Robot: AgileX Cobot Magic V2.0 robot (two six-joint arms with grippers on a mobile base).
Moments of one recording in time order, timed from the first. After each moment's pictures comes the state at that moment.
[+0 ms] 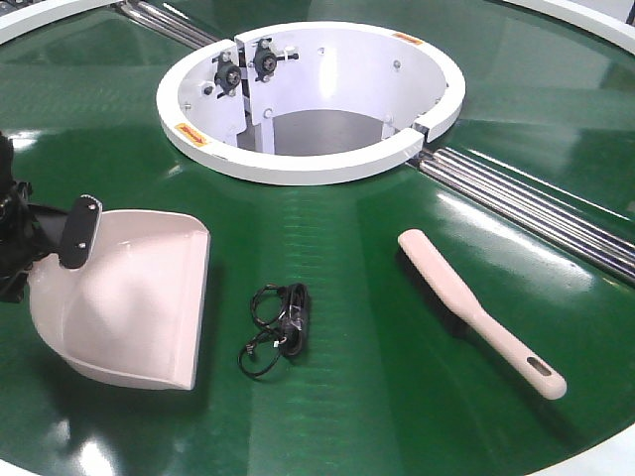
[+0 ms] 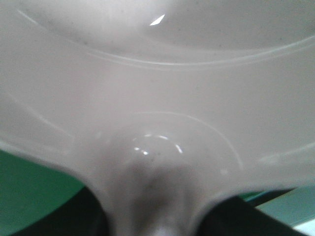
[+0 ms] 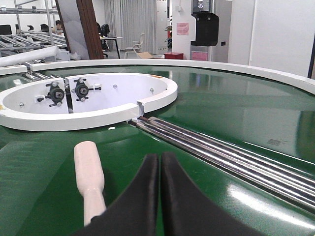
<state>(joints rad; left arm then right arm) -0.11 1.71 -1.26 0.35 1.06 1.27 0.02 -0.01 0.03 -0.06 0.06 0.05</state>
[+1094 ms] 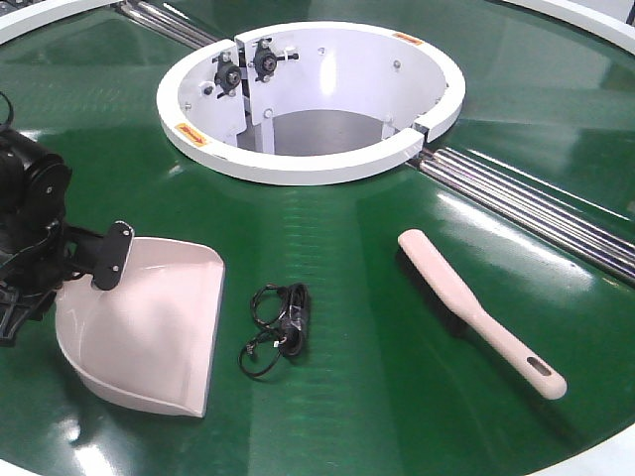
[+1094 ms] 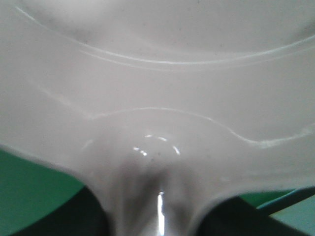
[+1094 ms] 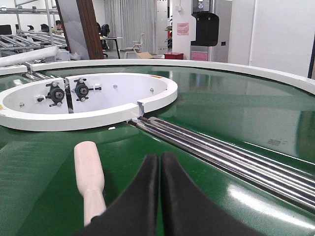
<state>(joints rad) -0.18 1.80 -1.26 0.40 1.09 1.20 0.02 -0.01 0.03 -0.06 0.06 0.05</state>
